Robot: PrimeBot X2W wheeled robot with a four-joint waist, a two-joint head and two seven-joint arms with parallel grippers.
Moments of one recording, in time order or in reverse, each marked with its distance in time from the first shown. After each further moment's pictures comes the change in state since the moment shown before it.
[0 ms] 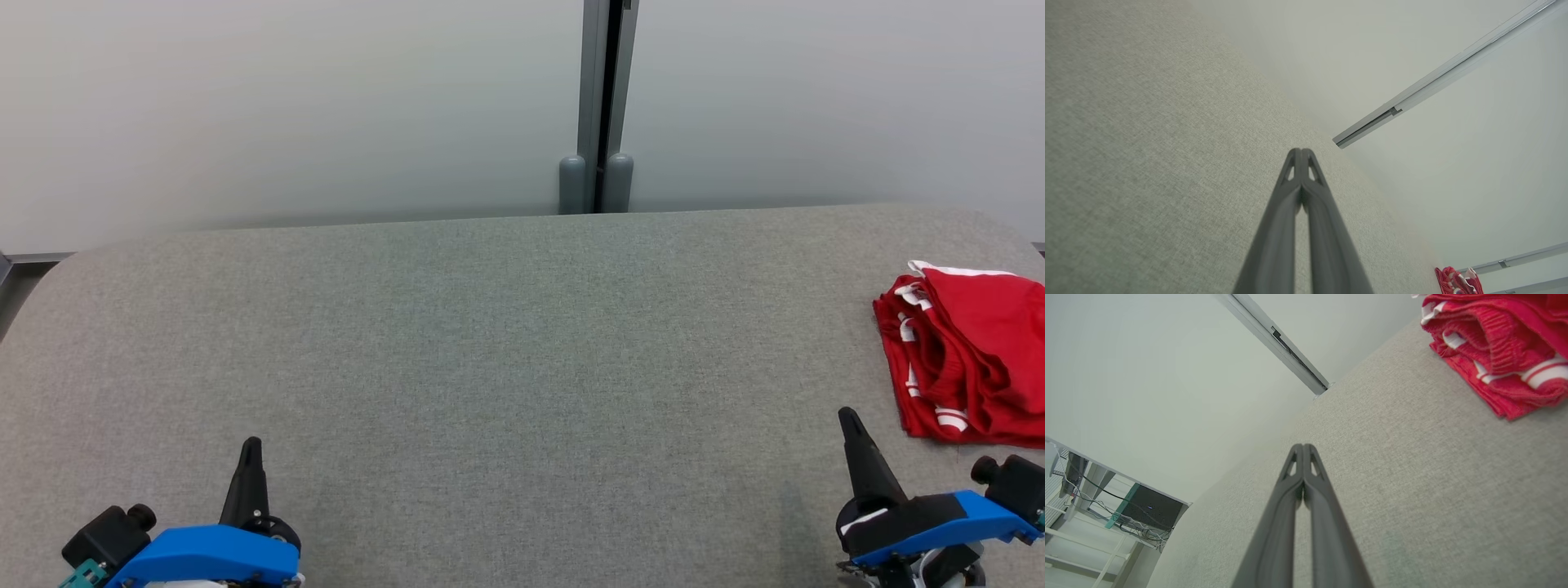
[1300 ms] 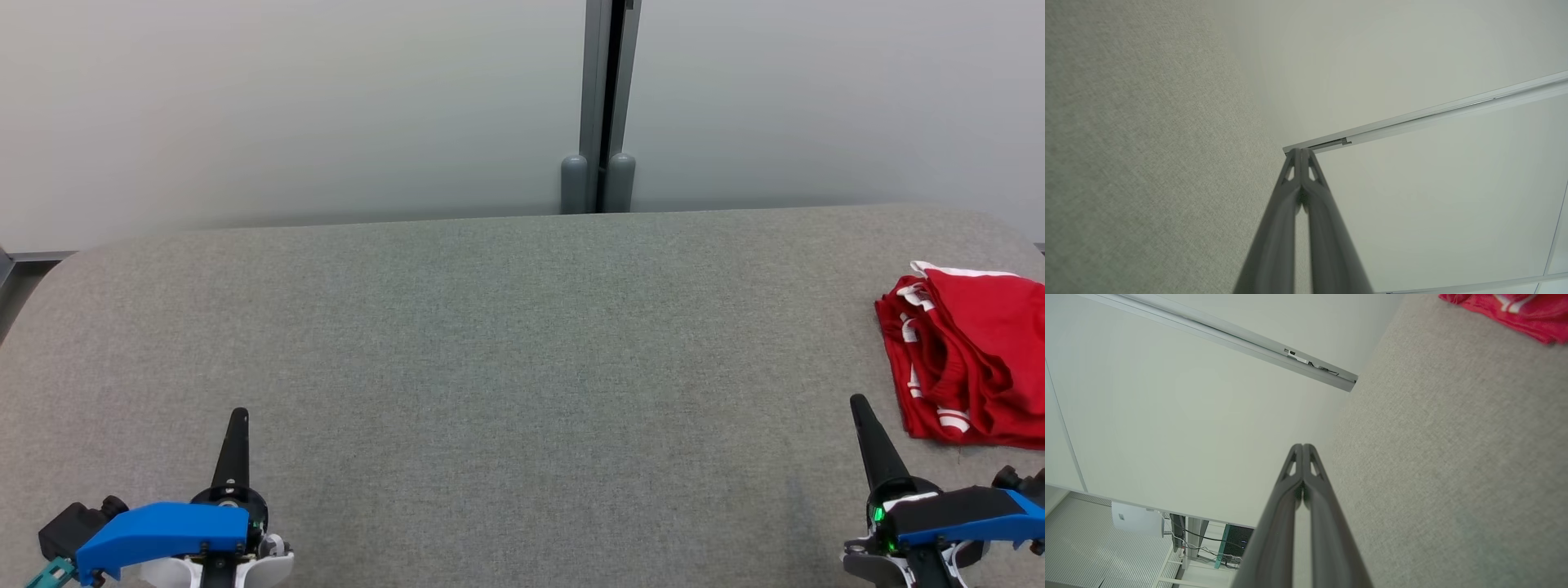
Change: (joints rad) left arm -0.041 -0.040 0.099 -0.034 -0.348 -0.037 0.110; right arm -0.014 0.005 -0.023 -0.016 0.437 0.000 0.058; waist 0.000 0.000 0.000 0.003
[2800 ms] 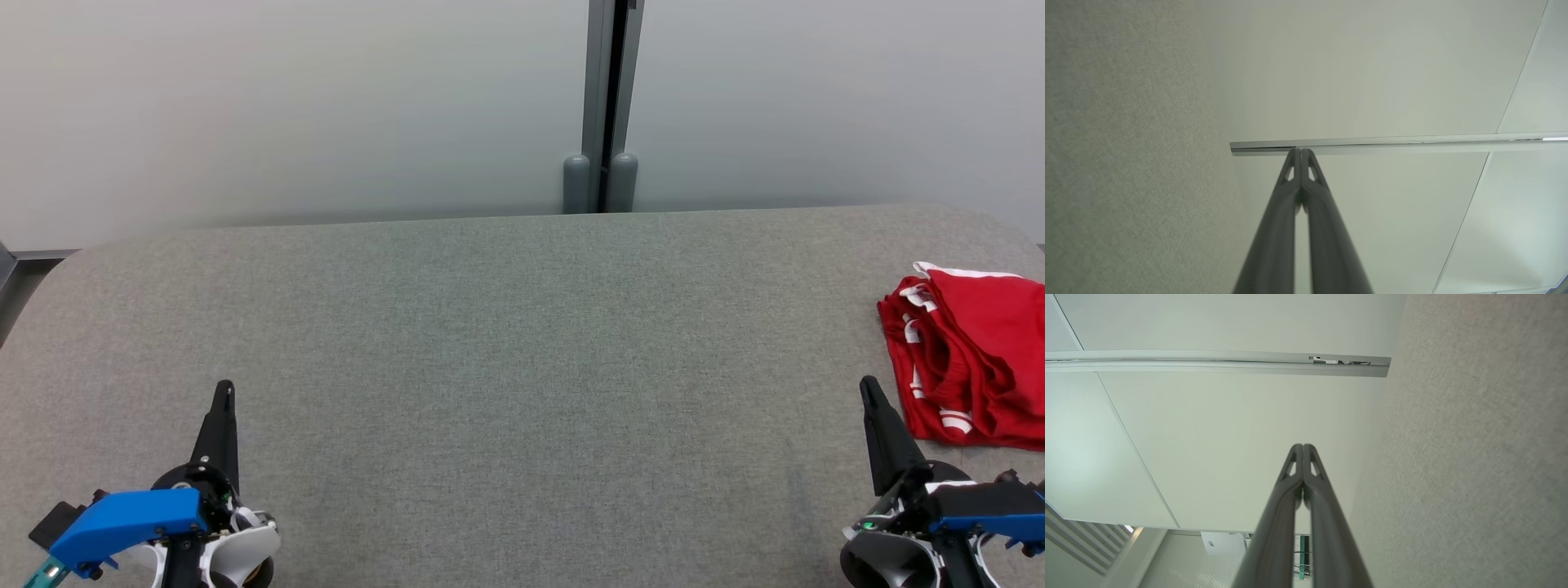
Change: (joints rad) left arm -0.034 -0.035 0.083 -0.026 -0.280 -0.026 0.089; right arm -0.020 0.004 -0.018 -0.015 0.354 0.000 0.050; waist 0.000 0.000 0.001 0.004
